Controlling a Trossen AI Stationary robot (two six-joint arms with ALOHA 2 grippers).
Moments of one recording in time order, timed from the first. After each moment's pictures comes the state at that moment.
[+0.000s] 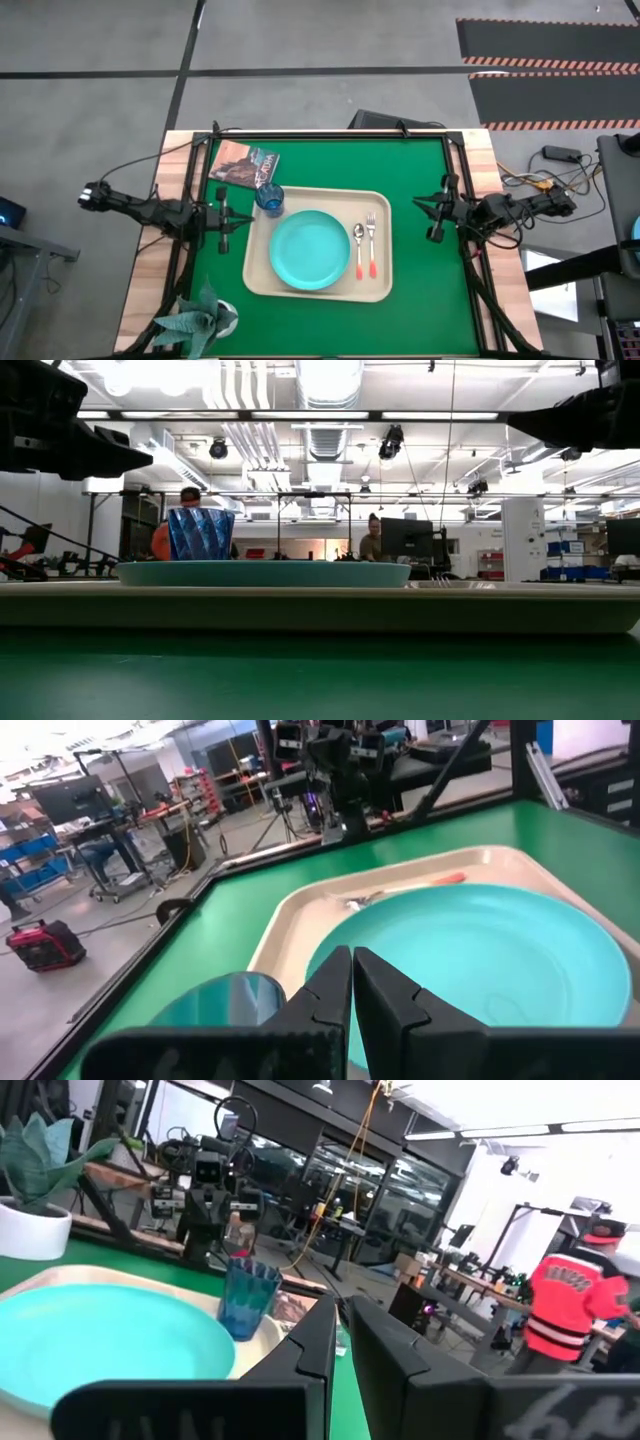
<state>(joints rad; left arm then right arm) -0.28 0.16 0.04 -0.02 -0.37 0.24 0.24 0.03 0.03 0.16 0.45 -0.46</state>
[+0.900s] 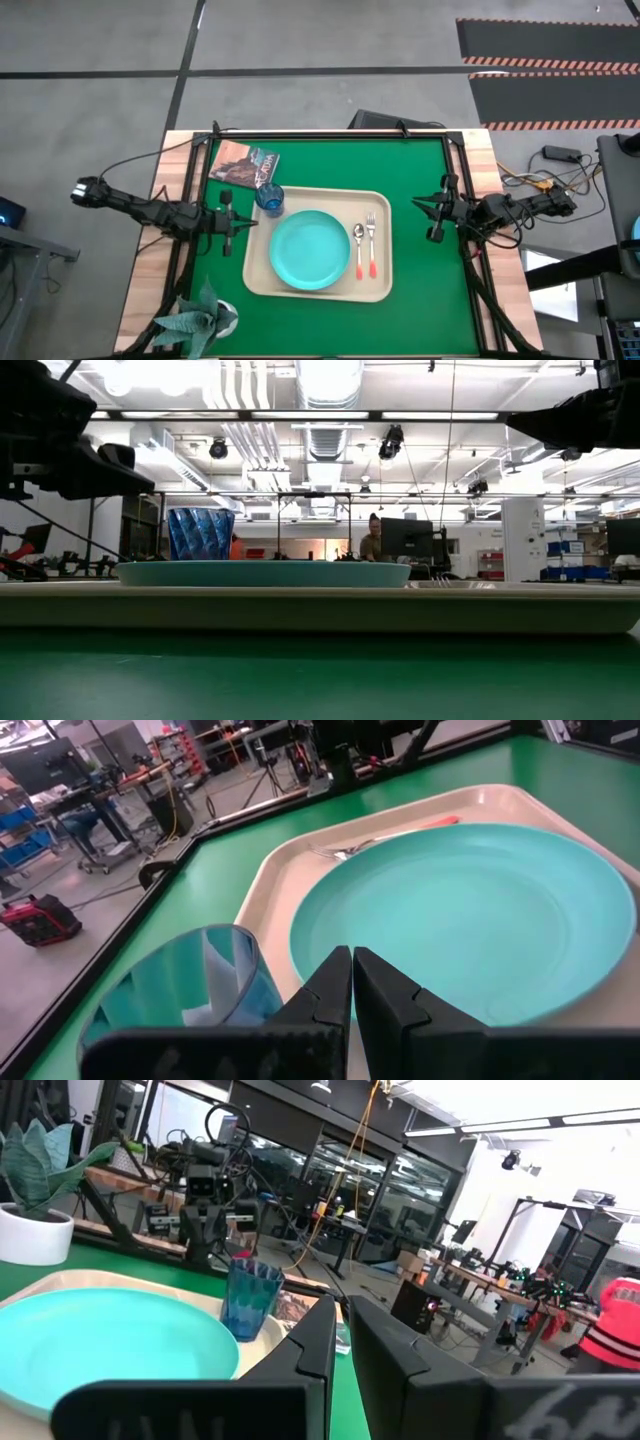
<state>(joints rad) -0.28 0.30 0.03 0.01 -0.37 0.24 0.24 0.03 0.03 0.16 0.45 -0.44</state>
